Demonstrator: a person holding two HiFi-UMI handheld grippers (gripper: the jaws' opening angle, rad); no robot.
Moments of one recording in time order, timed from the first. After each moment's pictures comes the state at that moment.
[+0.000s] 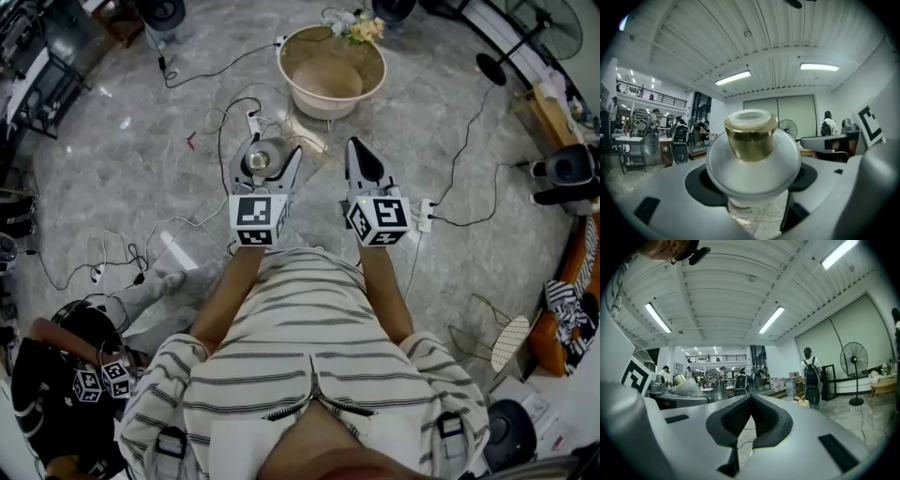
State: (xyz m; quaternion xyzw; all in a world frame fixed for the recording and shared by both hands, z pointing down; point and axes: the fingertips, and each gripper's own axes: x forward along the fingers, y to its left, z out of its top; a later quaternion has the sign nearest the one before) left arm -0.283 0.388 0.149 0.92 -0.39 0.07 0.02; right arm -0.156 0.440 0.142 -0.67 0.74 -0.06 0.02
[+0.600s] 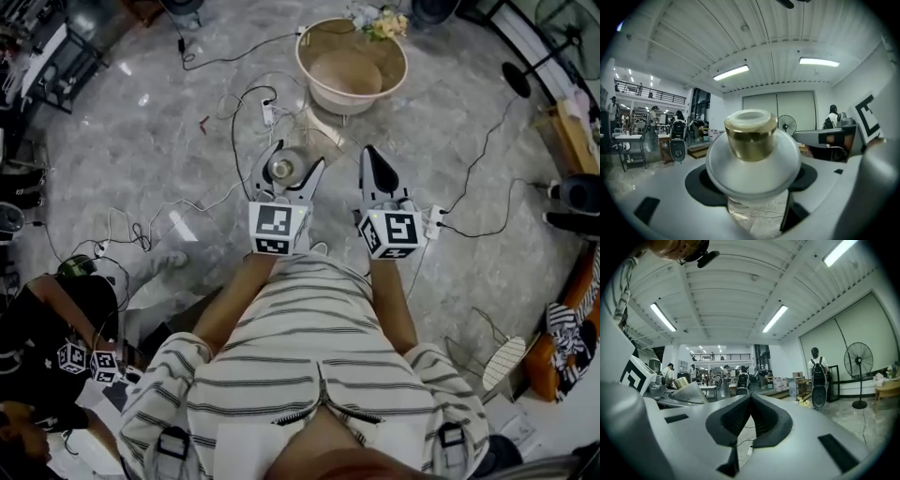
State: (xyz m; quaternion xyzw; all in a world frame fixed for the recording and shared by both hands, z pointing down) left arm -0.238 0.408 0.182 0.92 -0.39 0.09 0.03; right arm -0.113 0.411 0.157 -0.67 0.74 -0.06 0.01
